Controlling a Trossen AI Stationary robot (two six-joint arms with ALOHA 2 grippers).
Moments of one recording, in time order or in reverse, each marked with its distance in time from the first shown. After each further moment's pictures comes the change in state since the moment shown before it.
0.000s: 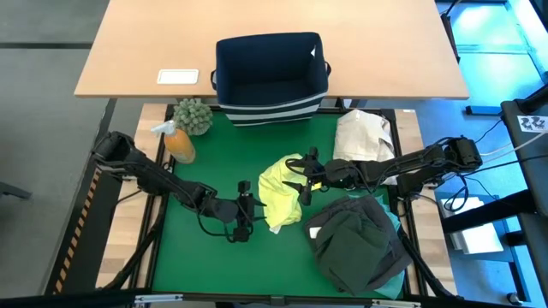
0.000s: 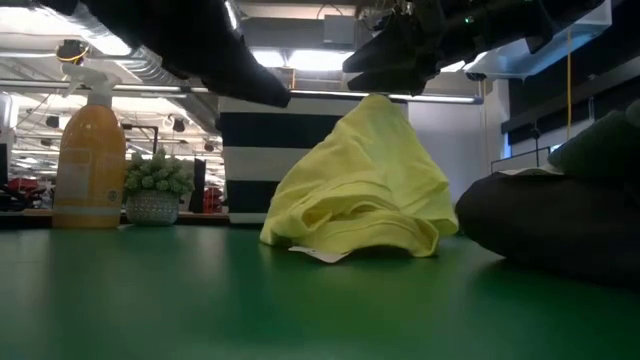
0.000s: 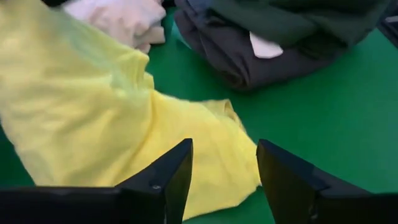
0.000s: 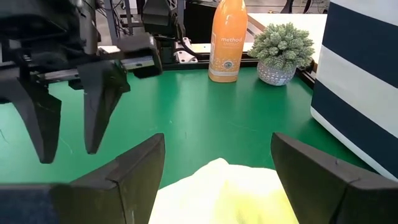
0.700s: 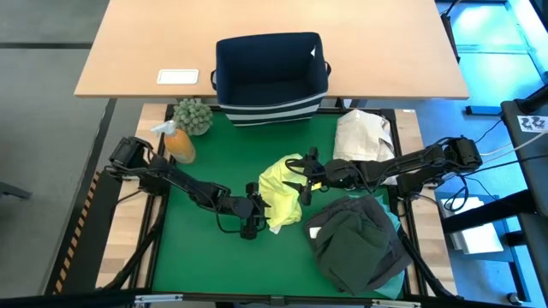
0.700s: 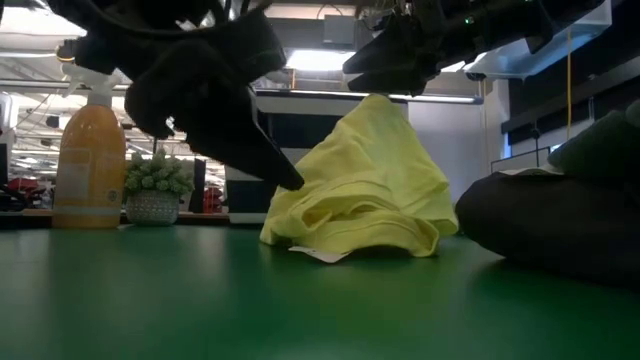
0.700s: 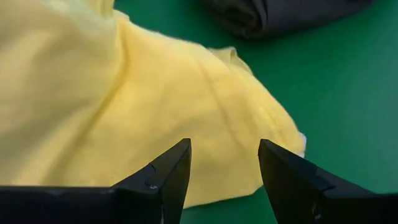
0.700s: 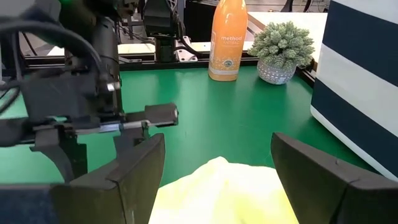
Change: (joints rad) left arm 0.091 0.189 -0.001 0.083 0.151 -0.028; right arm 0.000 0.000 0.000 -0.005 0.000 0.000
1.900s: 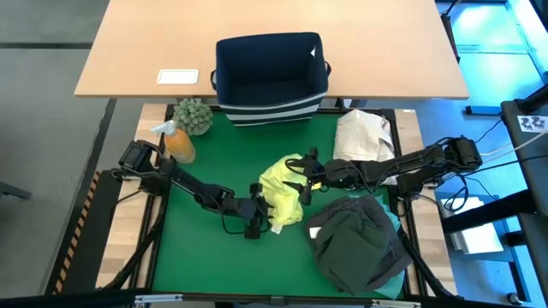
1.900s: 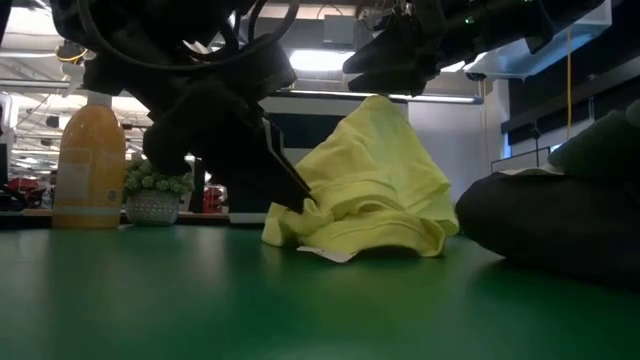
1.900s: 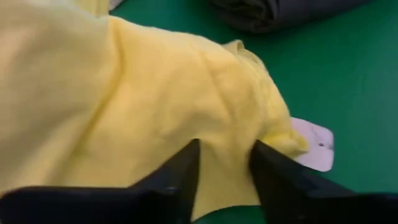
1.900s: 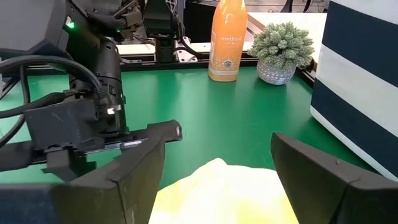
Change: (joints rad) left arm 0.011 0.088 0.002 0.107 -0.032 0.083; right arm 0.000 0.000 0.000 0.002 0.000 0.001
